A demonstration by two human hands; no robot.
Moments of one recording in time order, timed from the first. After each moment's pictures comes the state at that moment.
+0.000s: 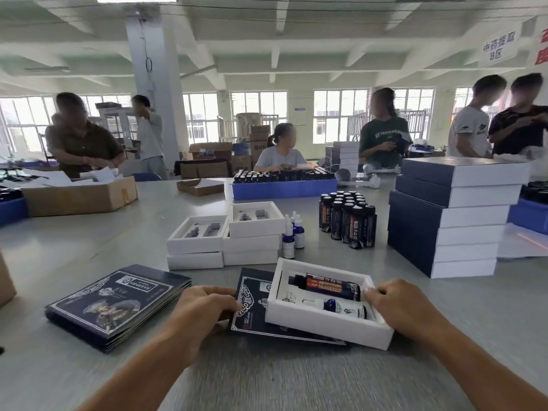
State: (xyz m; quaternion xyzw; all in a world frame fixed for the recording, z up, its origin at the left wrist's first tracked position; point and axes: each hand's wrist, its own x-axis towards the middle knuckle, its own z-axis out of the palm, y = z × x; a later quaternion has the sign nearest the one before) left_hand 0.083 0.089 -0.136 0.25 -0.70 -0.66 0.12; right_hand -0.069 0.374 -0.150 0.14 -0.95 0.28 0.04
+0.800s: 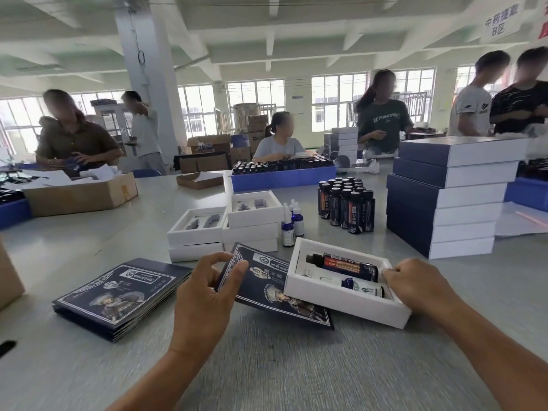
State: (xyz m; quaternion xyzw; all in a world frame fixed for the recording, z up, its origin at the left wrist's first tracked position) left_hand 0.097 0.115 -0.146 0.14 -0.80 -0.42 0.40; right_hand -0.069 0.392 -0.144 0.05 -0.96 0.28 0.05
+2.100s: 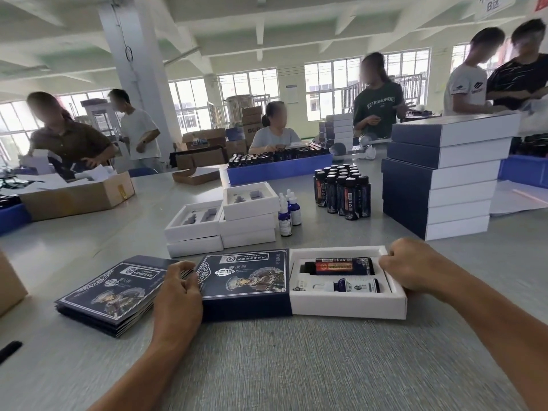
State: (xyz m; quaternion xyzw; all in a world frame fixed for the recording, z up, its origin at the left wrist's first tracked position) left_hand 0.095 0.072 -0.167 0.26 -0.82 -0.38 0.36; right_hand -0.046 0.393 -0.119 0.09 -0.97 0.24 -0.02
